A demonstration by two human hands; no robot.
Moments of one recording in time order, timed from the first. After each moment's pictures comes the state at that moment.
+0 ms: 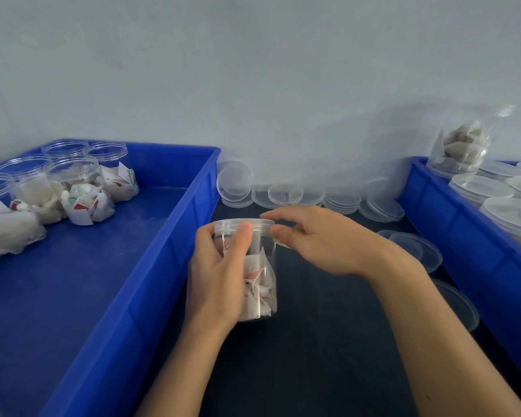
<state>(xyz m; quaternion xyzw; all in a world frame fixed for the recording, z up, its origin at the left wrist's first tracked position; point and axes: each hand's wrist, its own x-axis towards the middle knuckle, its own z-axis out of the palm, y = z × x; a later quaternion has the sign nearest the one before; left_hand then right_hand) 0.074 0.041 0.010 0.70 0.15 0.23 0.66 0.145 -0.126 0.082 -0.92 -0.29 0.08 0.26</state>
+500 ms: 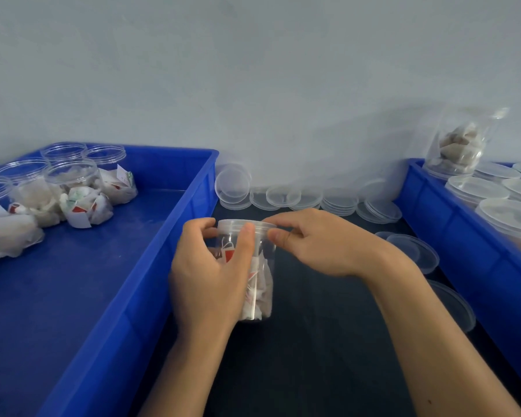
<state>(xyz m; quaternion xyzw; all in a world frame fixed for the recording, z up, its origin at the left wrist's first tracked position) 0.068 0.038 0.014 0.78 0.17 0.35 0.48 0.142 -0.127 0.085 -0.91 -0.31 0.09 0.25</state>
